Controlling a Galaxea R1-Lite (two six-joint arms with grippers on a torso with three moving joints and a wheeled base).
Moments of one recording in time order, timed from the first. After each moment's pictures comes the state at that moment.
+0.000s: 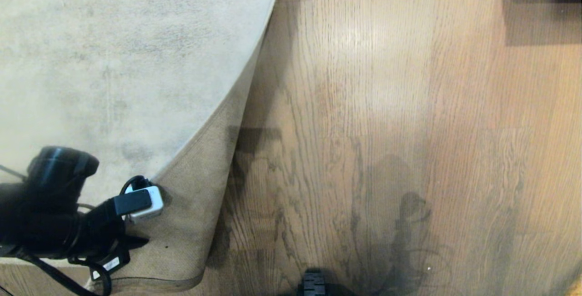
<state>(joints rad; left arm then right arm) 0.03 1.55 -0.66 0.18 -0.12 1.02 0.00 0.00 -0.06 0.16 0.07 -0.12</state>
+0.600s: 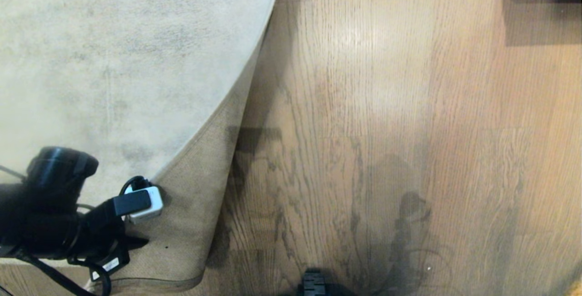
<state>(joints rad) 0.03 1.54 -0.66 0.18 -0.13 1.02 0.00 0.00 -0.06 0.16 0.07 -0.12</state>
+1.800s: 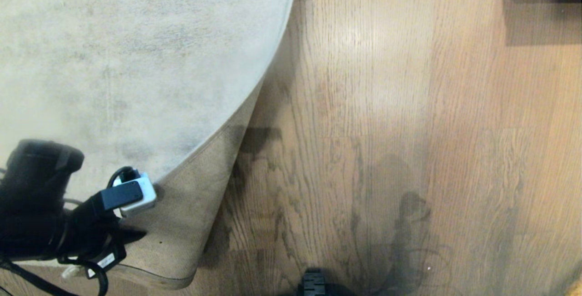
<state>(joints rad) -0.01 1.44 -0.66 0.18 -0.13 0.93 0.00 0.00 -0.06 0.16 0.07 -0.12</state>
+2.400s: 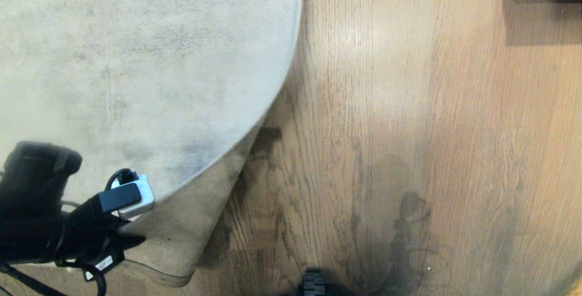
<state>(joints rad) -0.01 1.43 -0.65 0.18 -0.13 0.93 0.00 0.00 -0.06 0.16 0.07 -0.12</state>
